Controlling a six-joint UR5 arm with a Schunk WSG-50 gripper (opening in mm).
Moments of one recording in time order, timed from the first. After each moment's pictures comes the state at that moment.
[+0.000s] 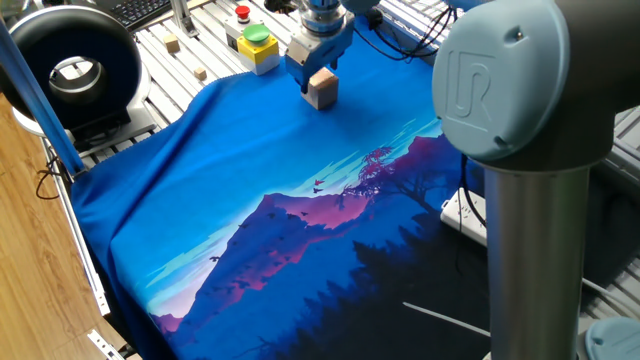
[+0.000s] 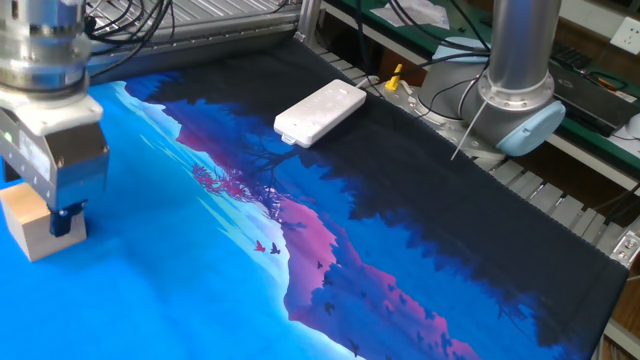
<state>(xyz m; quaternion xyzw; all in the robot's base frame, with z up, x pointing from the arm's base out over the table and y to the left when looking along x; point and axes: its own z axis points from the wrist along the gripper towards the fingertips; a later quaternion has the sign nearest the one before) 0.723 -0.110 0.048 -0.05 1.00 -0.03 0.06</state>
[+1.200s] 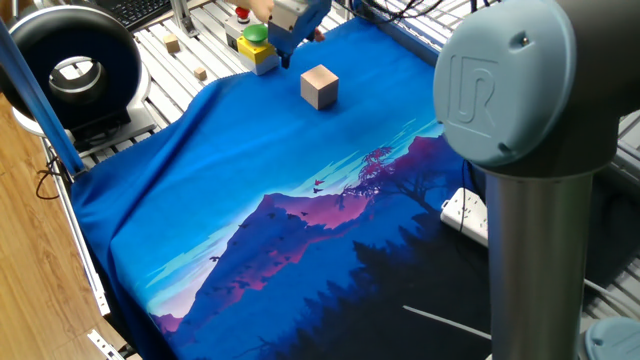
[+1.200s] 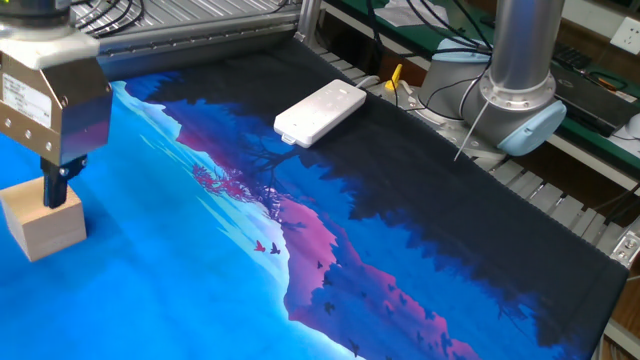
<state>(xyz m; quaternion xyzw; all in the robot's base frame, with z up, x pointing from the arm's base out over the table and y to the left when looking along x) 0.745 -0.081 0.108 -0.17 0.98 -0.02 0.07</state>
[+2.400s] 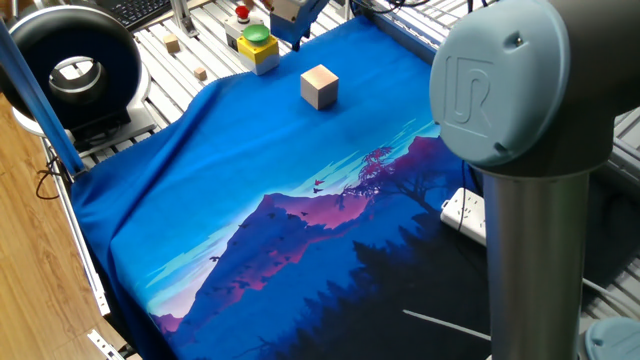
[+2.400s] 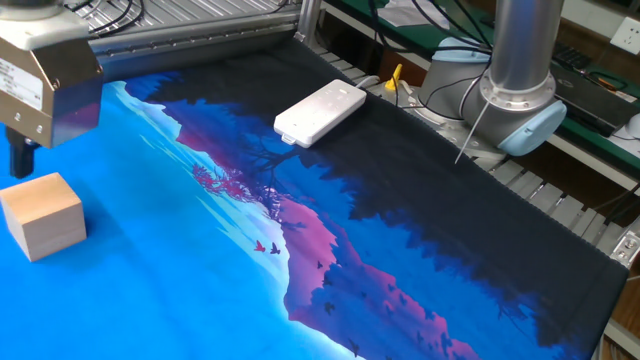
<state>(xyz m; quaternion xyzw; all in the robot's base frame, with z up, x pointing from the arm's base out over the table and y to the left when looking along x) 0.748 -0.095 0.121 -0.15 0.99 -0.04 0.06</state>
